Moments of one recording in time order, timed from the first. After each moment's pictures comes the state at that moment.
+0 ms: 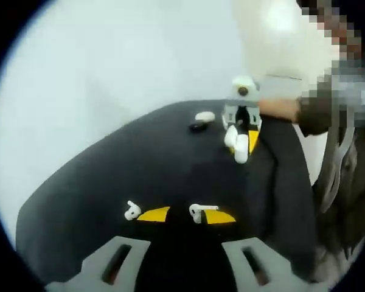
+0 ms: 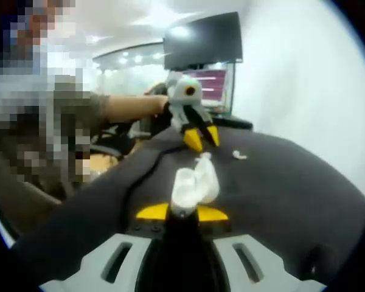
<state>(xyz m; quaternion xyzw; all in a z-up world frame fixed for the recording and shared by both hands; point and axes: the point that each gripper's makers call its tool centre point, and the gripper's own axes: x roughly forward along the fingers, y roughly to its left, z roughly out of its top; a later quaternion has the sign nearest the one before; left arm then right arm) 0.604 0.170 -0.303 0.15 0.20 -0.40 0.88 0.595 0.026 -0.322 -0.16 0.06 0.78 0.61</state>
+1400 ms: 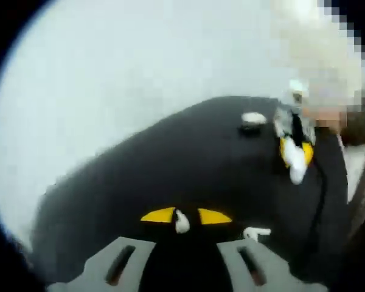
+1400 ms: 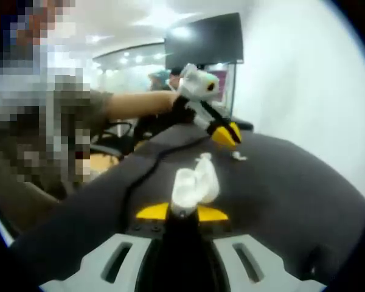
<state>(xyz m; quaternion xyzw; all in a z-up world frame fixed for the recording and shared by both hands) 0.657 0.208 -0.303 0.06 0.29 -0.20 0.93 0.595 0.026 -0.322 -0.16 0.06 0.78 0.61</state>
